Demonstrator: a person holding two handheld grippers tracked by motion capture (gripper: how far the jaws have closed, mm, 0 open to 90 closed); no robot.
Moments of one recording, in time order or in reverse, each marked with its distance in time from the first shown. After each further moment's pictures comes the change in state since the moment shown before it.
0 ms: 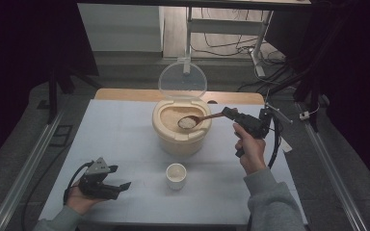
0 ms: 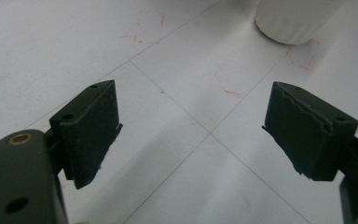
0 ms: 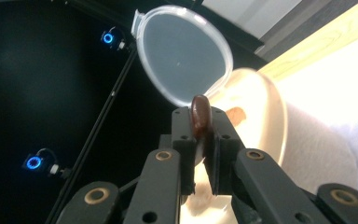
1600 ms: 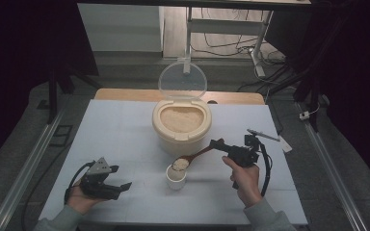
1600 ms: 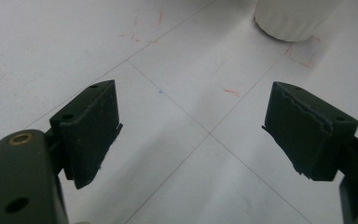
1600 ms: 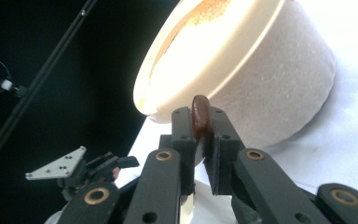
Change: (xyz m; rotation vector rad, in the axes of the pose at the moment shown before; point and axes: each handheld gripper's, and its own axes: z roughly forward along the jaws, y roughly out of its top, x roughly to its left) left arm 0.000 0.001 0.003 0.011 -0.003 0.011; right arm -0.010 -0.070 -0.011 0.212 -0.092 -0.219
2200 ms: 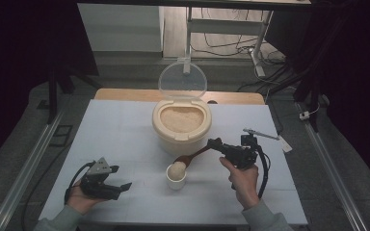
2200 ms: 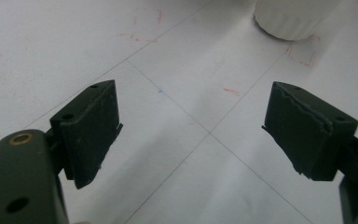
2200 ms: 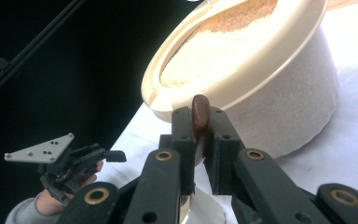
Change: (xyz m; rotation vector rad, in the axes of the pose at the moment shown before) left arm 0.000 0.000 0.000 0.001 0.000 0.003; right arm 0.022 -0.003 0.000 -0.012 -0.032 -0.173
